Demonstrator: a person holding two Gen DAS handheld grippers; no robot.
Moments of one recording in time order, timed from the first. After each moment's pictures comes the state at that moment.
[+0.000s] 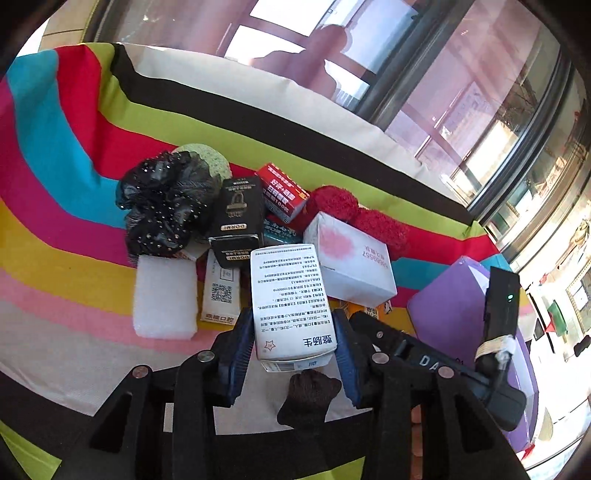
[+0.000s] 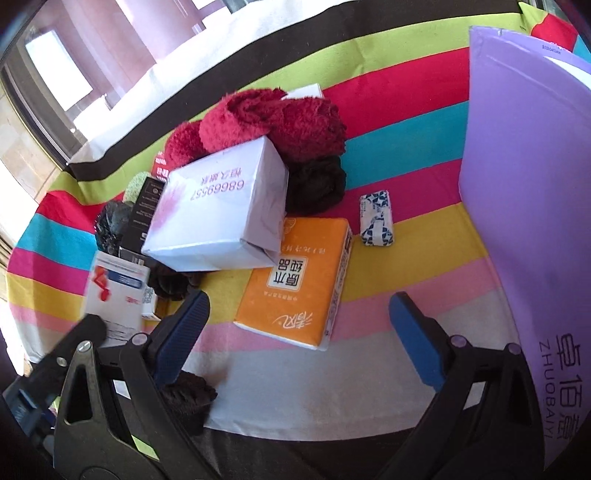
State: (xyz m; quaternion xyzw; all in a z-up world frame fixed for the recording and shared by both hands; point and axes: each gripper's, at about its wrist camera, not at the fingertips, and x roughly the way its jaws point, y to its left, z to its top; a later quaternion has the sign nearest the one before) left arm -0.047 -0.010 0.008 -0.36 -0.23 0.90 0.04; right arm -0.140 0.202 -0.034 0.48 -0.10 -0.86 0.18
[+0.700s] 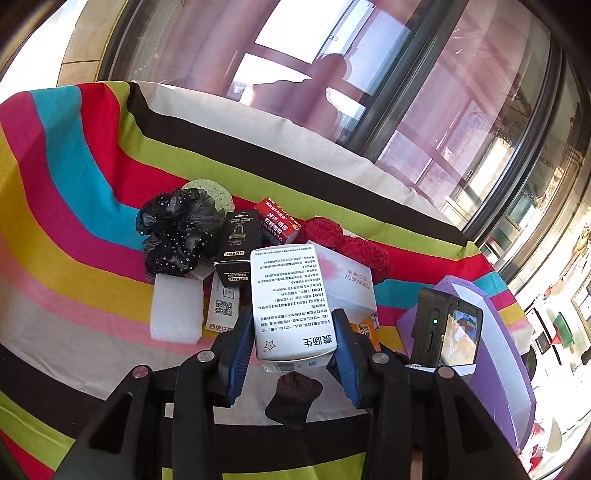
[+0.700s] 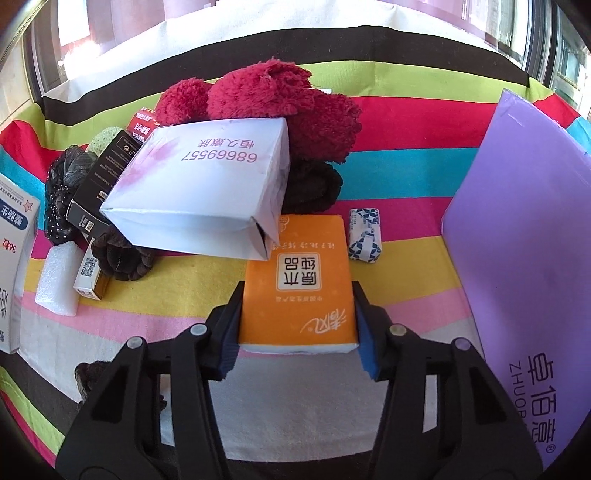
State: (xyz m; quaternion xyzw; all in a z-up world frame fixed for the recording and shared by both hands) left arm -0.027 0.001 0.035 -0.32 -0.23 0.92 0.01; right arm -0.134 0.180 -0.038 0.43 0.04 -0.89 0.10
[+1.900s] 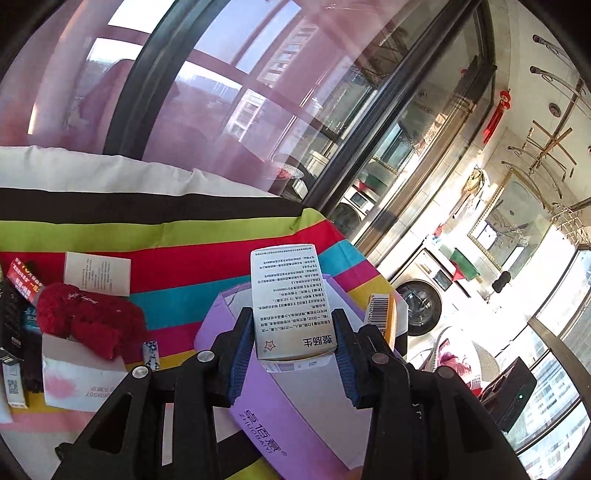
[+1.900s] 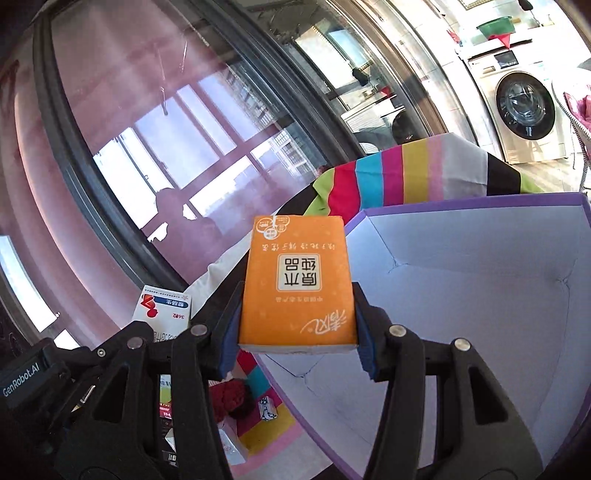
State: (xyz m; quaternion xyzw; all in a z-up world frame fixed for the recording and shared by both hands) left arm -0.112 0.174 0.121 -0.32 -0.19 0.88 0.29; right arm -0.050 0.371 0.084 0.14 -0.32 -0.93 -0.08
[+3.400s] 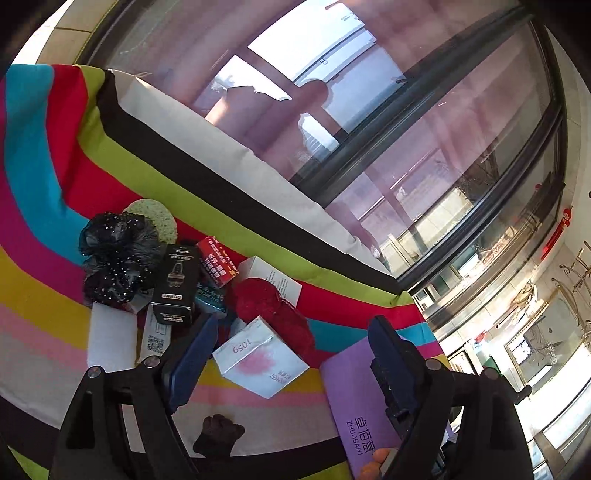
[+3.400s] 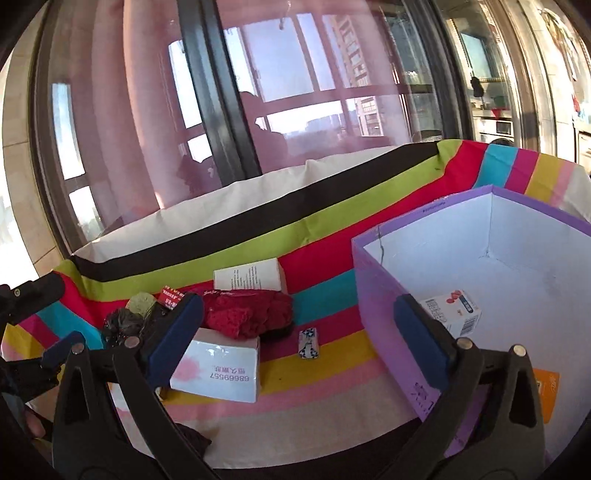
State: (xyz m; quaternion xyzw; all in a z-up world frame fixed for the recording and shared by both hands) left arm -0.055 -0.023 0.055 -0.26 -0.35 0.90 0.10; right arm -0.078 0.232 0.054 0.21 -0.09 -0.97 0.07
